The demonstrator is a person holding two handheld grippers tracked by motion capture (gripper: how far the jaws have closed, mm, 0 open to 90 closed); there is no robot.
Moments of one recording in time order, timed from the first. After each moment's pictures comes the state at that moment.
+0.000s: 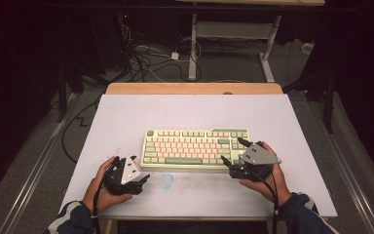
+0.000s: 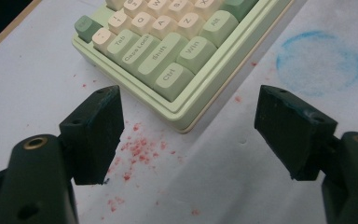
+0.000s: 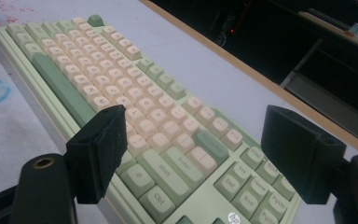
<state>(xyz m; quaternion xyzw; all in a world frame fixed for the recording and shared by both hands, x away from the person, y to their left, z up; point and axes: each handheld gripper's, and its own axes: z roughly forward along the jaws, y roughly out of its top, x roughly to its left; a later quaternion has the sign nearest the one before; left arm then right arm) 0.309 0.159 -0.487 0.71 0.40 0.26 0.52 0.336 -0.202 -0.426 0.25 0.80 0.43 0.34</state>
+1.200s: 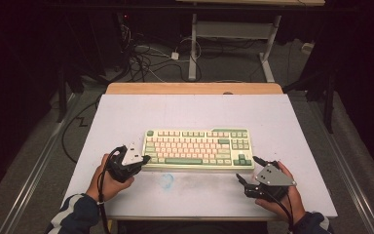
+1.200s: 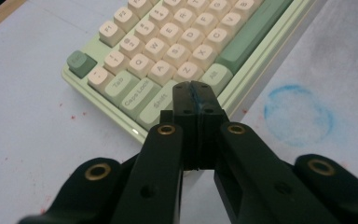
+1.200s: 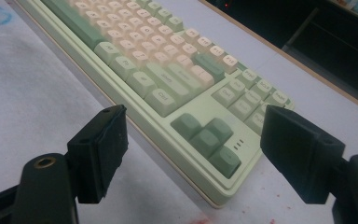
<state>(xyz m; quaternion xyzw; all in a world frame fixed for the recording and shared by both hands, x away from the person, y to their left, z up) 0.334 0.147 -0.454 0.72 0.42 0.19 0.53 0.299 -0.240 -0.456 0.27 0.81 0.39 0.35</state>
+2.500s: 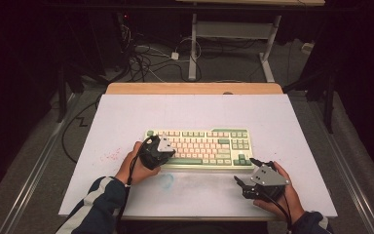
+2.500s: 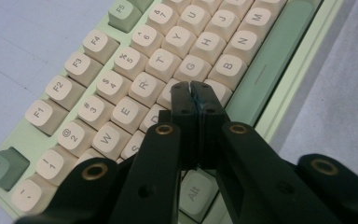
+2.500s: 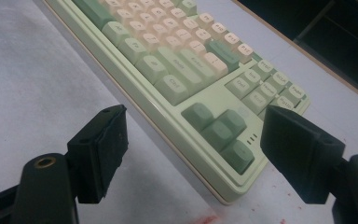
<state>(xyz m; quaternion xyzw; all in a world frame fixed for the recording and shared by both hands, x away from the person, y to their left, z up) 0.376 0.081 -0.467 0.75 0.39 0.15 0.51 0.302 -0.235 -0.462 0.25 0.83 0.37 0.34</state>
